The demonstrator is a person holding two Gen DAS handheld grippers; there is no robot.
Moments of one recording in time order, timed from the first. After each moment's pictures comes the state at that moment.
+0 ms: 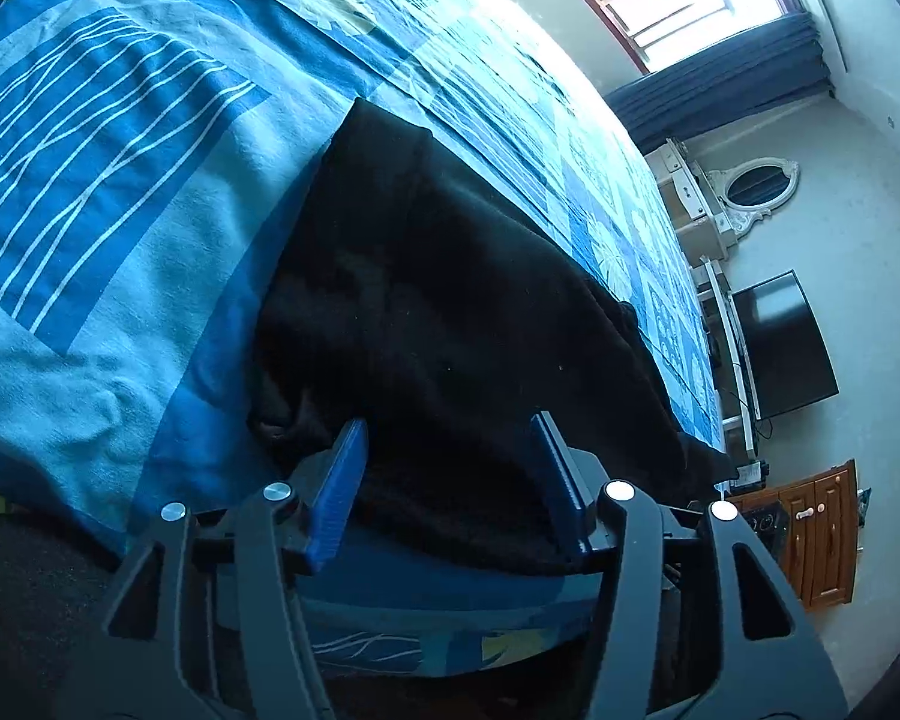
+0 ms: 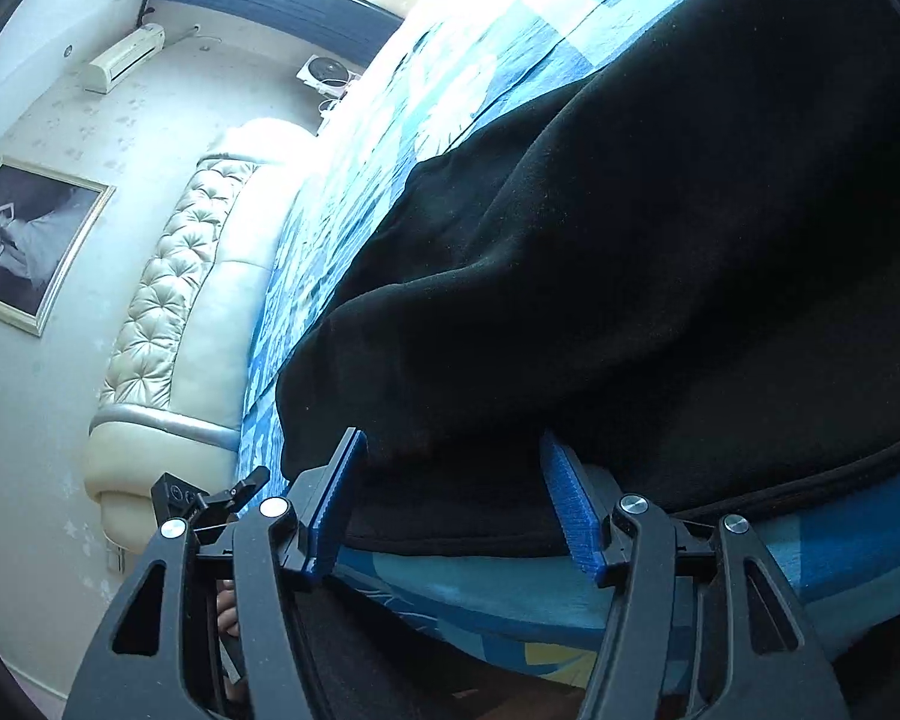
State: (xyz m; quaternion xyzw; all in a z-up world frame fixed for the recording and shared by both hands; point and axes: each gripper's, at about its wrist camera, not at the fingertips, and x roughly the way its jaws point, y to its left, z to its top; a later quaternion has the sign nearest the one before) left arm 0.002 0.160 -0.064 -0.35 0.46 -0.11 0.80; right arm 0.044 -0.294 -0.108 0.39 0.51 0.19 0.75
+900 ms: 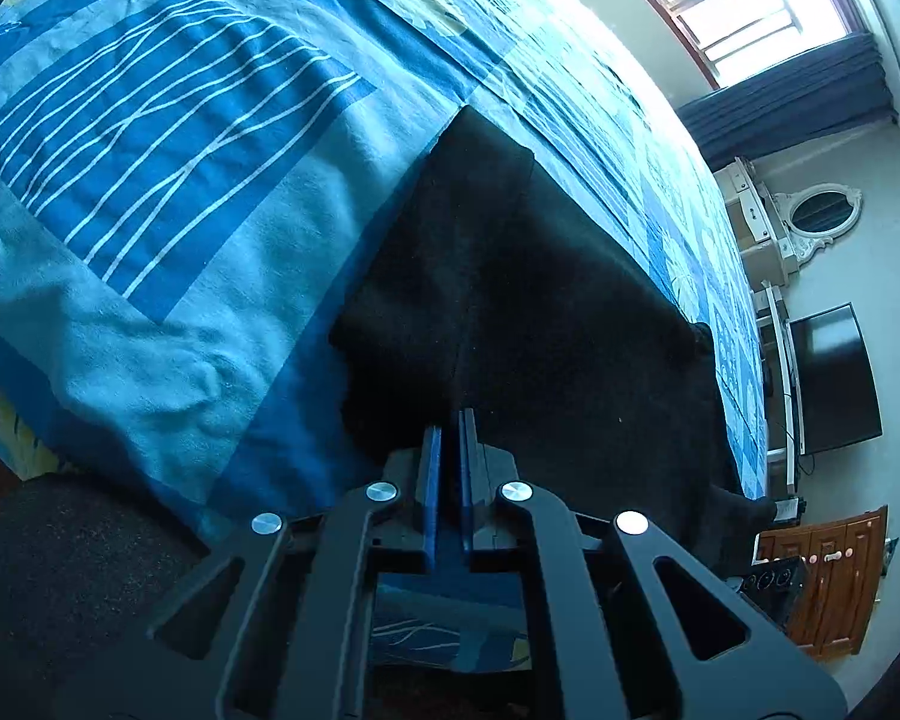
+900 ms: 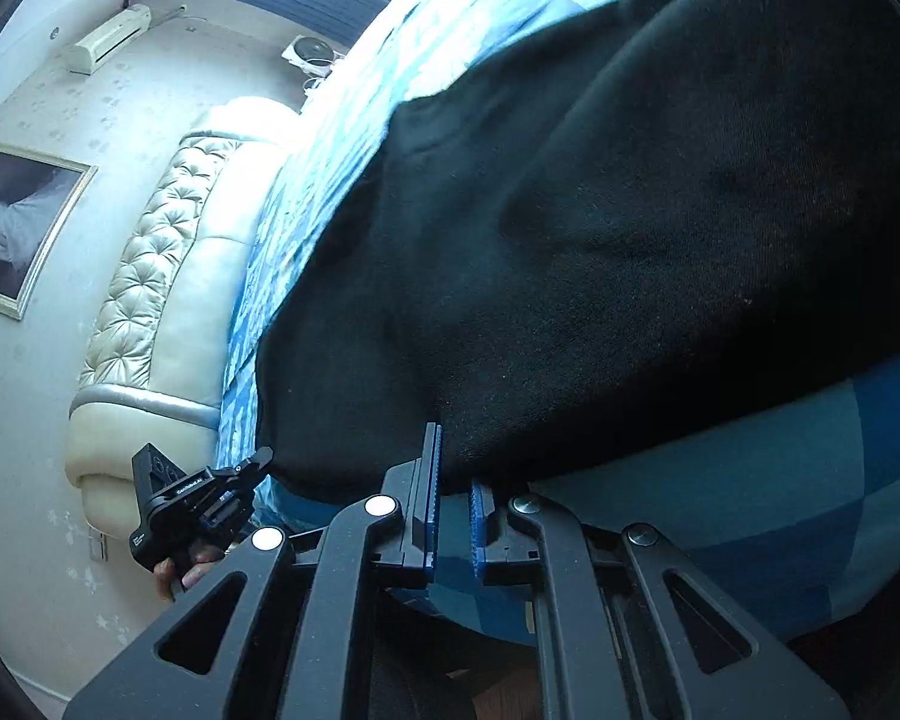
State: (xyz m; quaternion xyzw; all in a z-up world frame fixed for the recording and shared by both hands) left arm 0.001 0.179 -0.071 -0.36 0.50 -0.02 0.79; right arm 0.022 -0.273 -0.123 0.36 0.54 0.18 0.74
